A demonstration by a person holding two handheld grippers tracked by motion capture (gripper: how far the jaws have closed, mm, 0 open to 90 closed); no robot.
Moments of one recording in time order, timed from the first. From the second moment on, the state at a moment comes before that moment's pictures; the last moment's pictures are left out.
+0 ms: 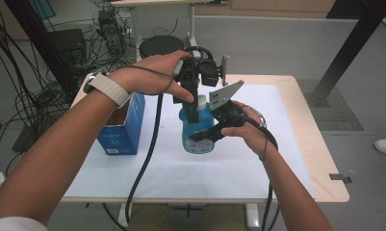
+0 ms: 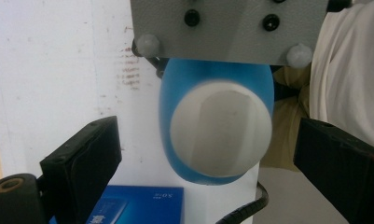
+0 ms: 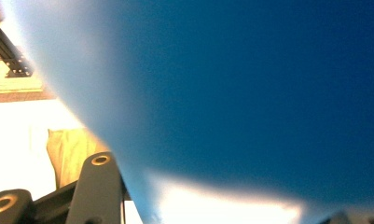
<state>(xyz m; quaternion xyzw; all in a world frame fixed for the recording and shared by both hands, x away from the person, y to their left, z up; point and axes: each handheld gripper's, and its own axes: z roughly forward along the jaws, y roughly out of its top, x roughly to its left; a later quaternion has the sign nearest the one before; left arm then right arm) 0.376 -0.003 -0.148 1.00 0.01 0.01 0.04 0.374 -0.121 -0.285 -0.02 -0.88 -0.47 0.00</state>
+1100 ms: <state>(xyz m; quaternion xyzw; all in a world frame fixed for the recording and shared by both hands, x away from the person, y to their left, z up) 0.377 0.002 -0.148 1.00 0.01 0.02 0.04 0.375 -0.122 -0.285 -0.03 -0.88 -0.47 0.00</state>
